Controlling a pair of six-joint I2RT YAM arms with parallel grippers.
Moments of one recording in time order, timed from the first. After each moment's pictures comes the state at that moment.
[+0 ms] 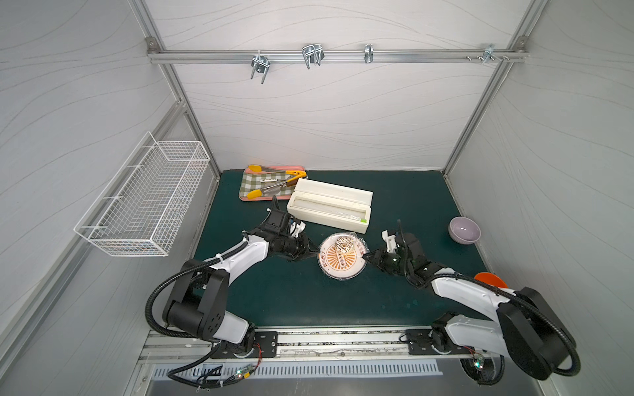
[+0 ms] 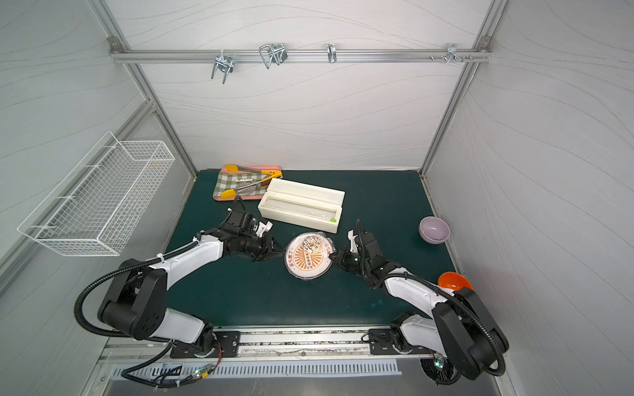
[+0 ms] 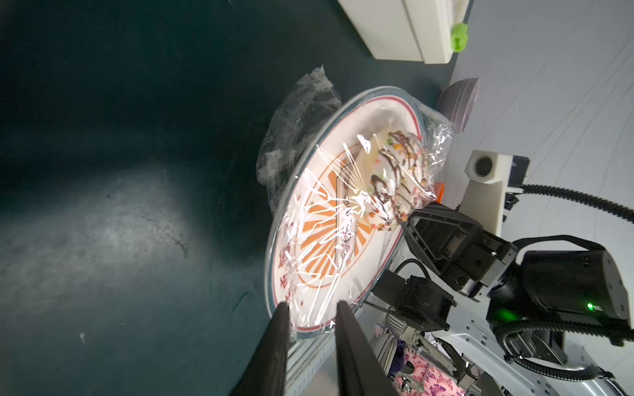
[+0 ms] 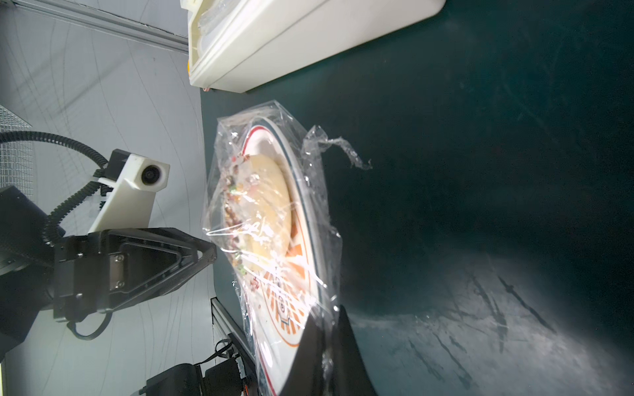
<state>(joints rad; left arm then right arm) -0.35 1.49 0.82 -0.40 0.75 -0.72 0.58 1.19 0.41 0.14 -0.40 0.99</state>
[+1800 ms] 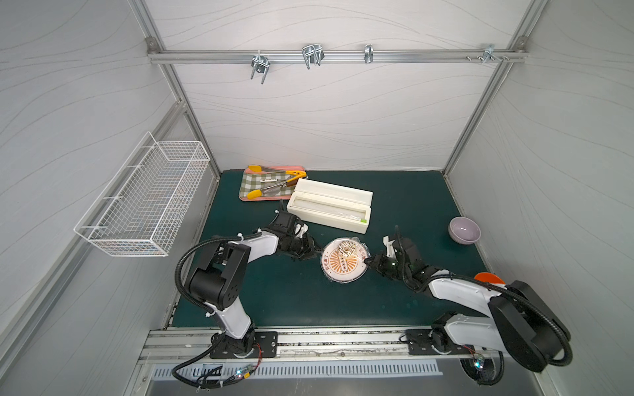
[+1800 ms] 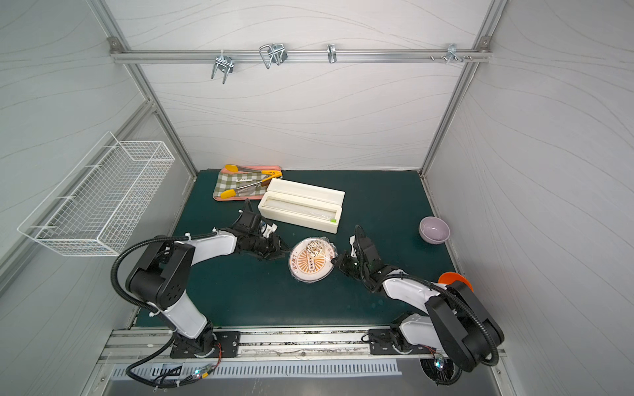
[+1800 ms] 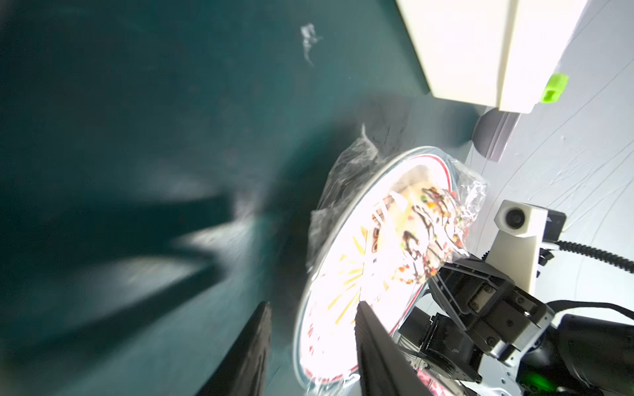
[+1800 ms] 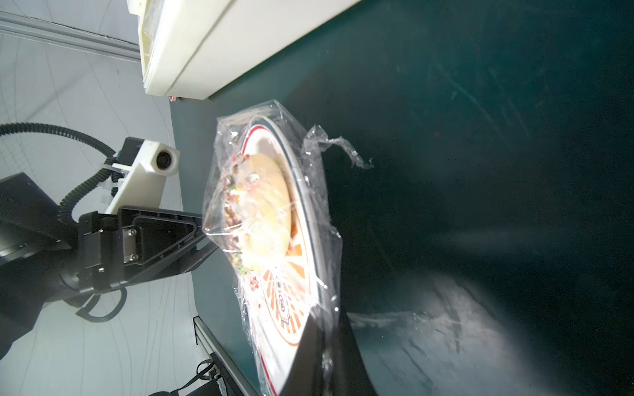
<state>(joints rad) -0.35 1.72 0.85 -0.21 0.71 -0.74 0.60 1.24 0.36 0.20 -0.34 1.03</state>
